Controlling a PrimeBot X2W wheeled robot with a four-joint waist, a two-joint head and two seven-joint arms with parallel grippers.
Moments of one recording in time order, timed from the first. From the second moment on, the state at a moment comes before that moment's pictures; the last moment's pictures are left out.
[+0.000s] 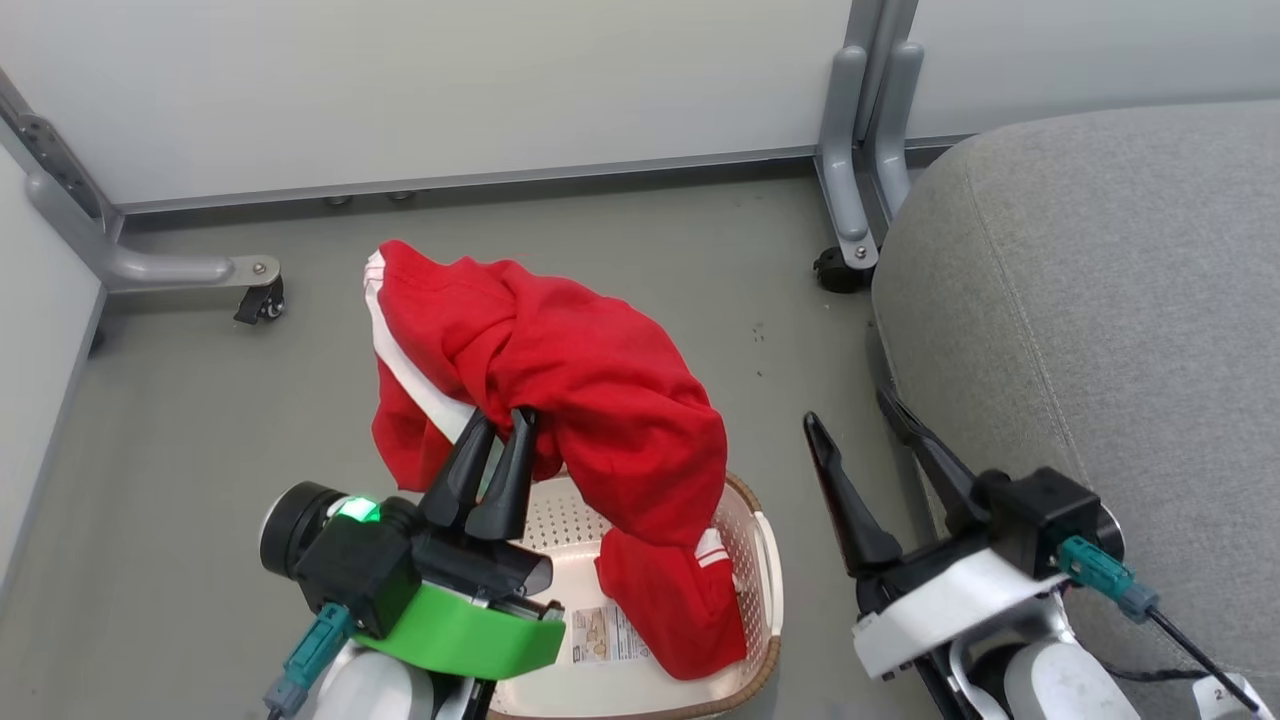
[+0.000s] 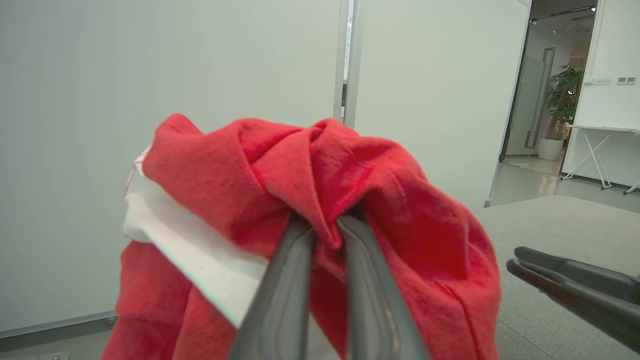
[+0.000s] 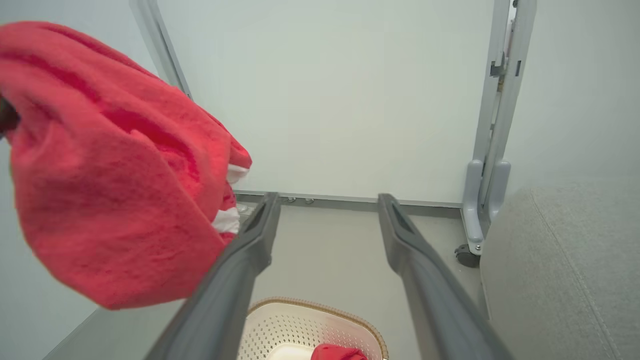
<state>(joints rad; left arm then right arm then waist) -0.12 0.07 -0.35 -0.07 -0.24 -0.12 -0.26 -0.02 -0.06 0.25 -0.10 0.19 0.13 -0.05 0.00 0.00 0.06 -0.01</state>
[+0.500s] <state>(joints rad) -0.15 0.07 -0.37 -0.07 -0.23 -0.12 -0.26 -0.22 -0.12 0.56 -0.13 0.36 0.13 0.03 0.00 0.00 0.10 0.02</state>
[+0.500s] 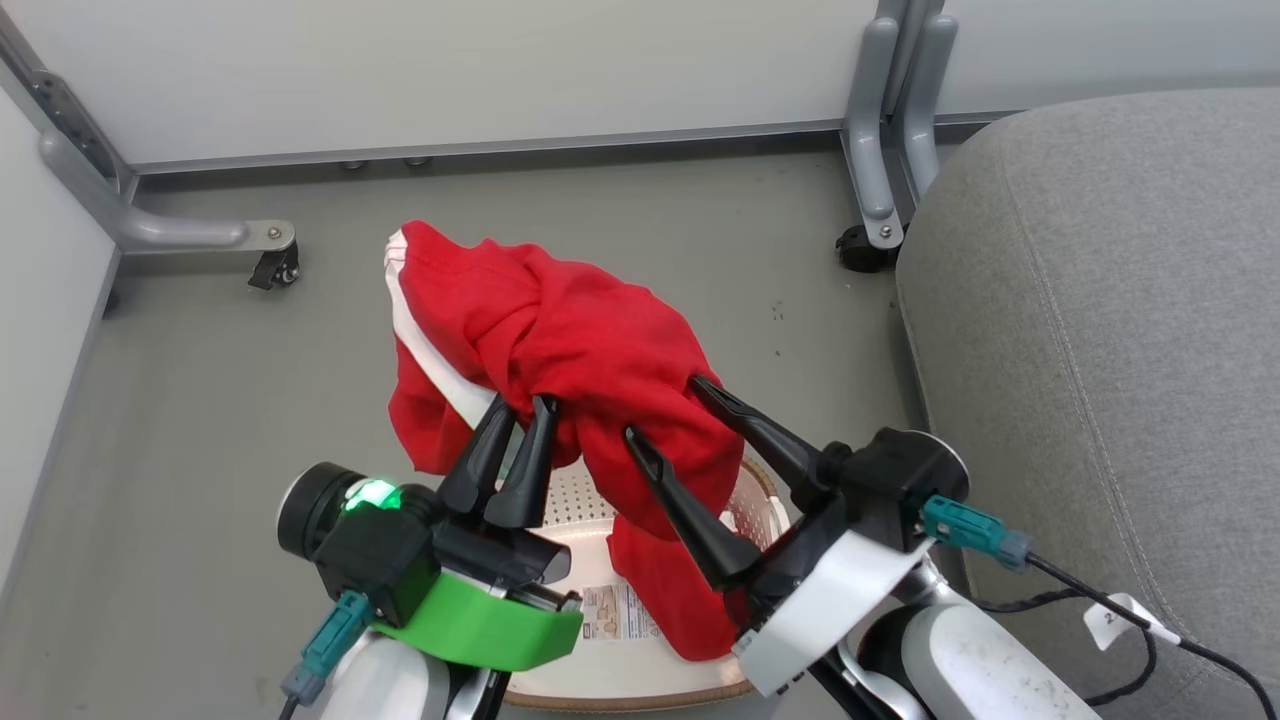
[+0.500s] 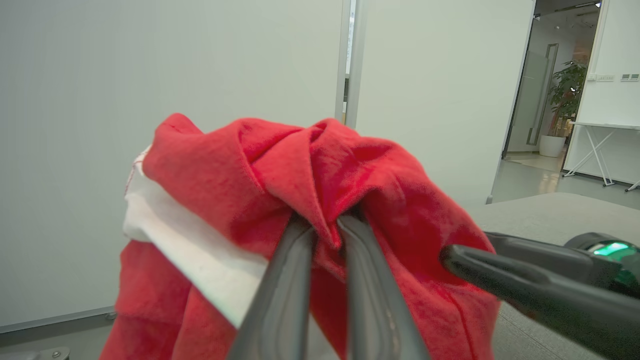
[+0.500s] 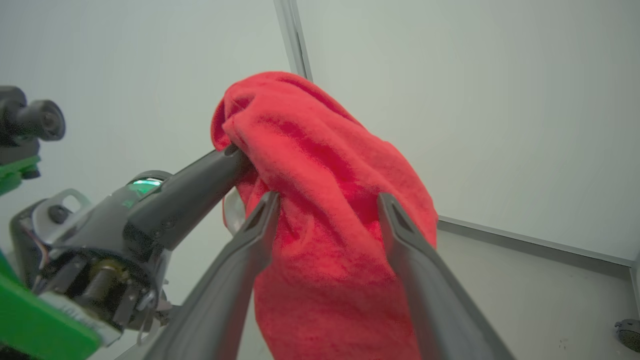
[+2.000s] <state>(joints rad) -0.16 0.06 -0.42 -0.05 -0.26 -0.13 -0.26 -0.44 -0.08 0.75 0.21 0.44 0.13 -0.09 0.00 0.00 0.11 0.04</state>
